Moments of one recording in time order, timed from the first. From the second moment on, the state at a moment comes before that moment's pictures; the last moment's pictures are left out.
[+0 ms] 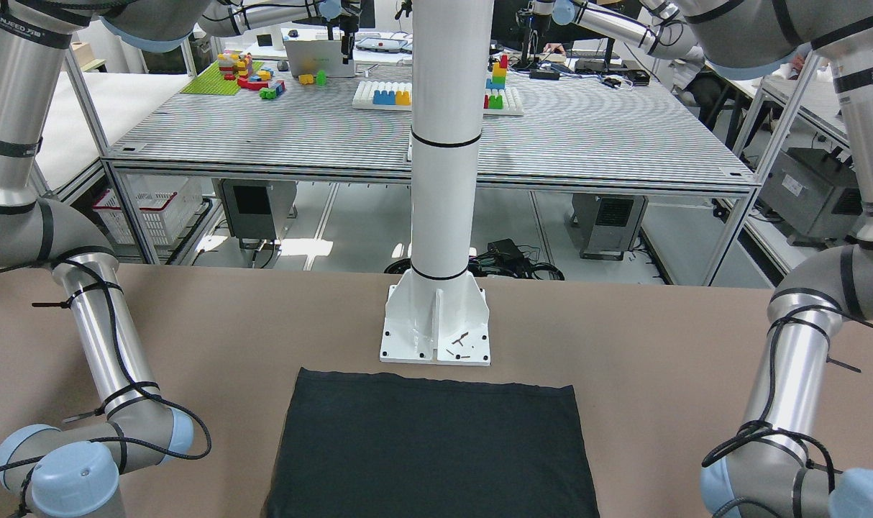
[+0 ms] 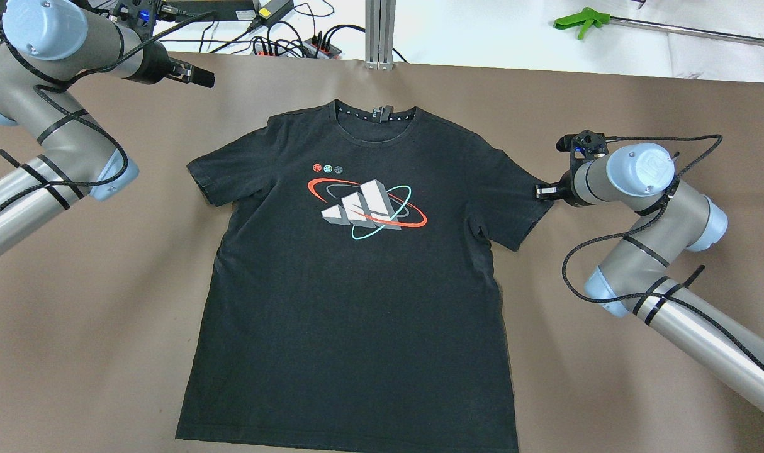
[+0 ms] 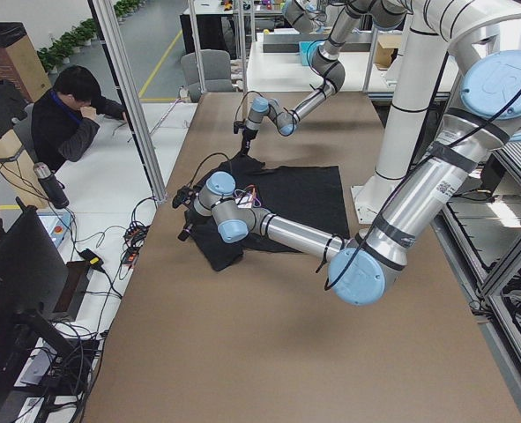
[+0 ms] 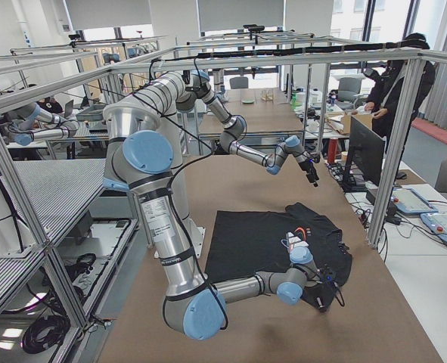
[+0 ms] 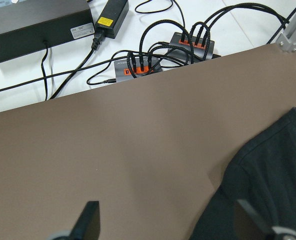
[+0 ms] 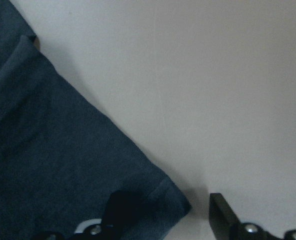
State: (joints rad) left arm -1.07 -2.22 -1.23 -2.34 -1.91 -0.70; right arm 0.89 -1.12 1.26 -0.85 1.85 0.90
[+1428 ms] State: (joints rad) left arm -1.07 -2.22 -1.23 -2.34 -1.91 -0.72; right arm 0.89 -0.94 1.39 -1.00 1.93 0.96
